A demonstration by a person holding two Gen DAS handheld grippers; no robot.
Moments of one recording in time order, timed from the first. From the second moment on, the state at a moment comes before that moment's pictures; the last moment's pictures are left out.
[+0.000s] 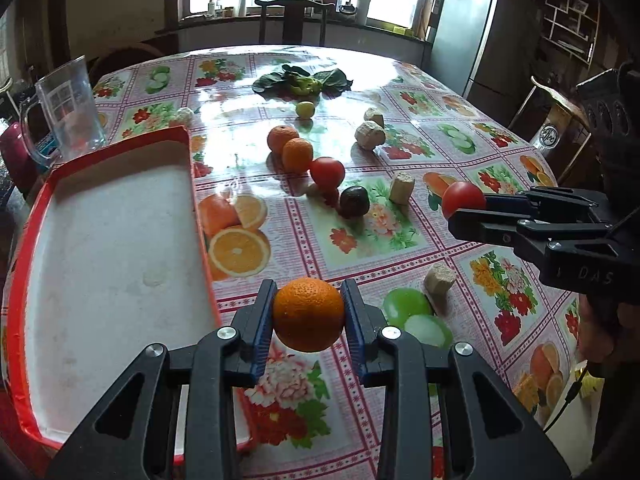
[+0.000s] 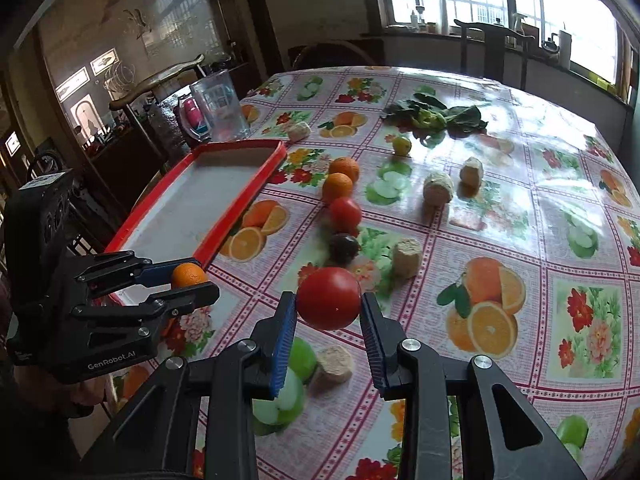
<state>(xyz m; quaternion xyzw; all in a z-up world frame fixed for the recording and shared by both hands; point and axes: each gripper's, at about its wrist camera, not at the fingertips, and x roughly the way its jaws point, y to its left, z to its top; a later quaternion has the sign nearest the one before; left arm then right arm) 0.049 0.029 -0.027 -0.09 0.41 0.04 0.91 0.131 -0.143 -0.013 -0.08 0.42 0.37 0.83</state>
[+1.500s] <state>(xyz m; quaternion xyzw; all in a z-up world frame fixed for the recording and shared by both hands) -0.058 0.172 -0.035 -0.17 0.39 0.17 0.89 0.062 0.038 -0.036 -0.14 0.44 0.50 0.73</state>
